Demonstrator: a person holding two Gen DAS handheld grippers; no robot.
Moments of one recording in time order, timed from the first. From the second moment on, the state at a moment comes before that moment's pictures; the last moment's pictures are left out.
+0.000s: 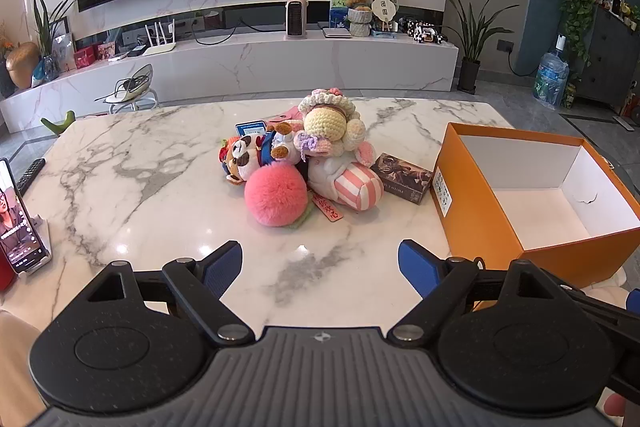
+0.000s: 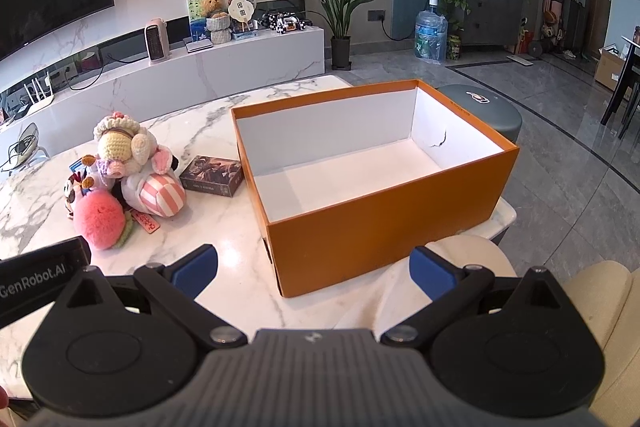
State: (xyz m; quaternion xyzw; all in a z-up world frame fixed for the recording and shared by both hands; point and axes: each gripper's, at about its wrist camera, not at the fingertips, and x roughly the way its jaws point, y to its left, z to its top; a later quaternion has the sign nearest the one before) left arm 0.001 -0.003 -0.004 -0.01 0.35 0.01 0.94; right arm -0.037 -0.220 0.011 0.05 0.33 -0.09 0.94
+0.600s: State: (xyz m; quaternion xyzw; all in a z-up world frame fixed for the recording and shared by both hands) left arm 0.001 0.003 -0.004 -0.01 0.35 0.02 0.94; right arm -0.036 -0.217 0.009 0.04 0.33 -0.08 0.94
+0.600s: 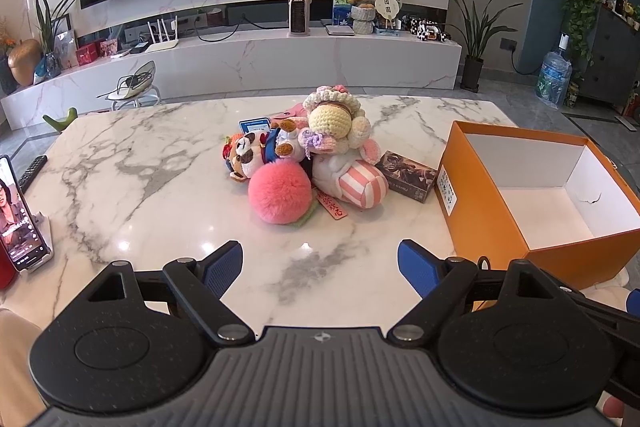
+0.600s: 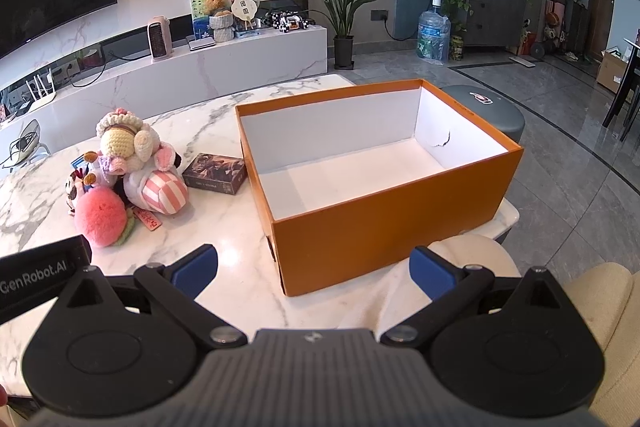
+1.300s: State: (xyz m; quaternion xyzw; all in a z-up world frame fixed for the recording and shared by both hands) left arm 0.025 0.051 -0.010 -0.05 0.35 0.03 0.94; right arm -0.008 -0.173 0.006 -0.01 0.30 -0.03 0.95
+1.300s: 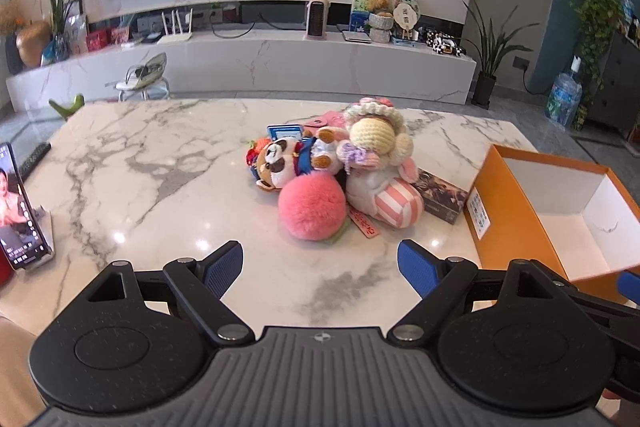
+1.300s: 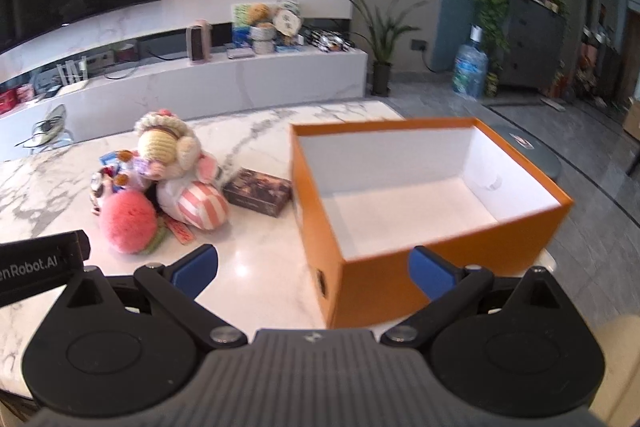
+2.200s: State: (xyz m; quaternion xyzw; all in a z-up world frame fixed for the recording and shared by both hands) left arm 0.101 0.093 -0.030 -0.03 0.33 0.03 0.94; right arm 0.081 -0.115 -0.011 -0.05 0.30 0.08 0.95
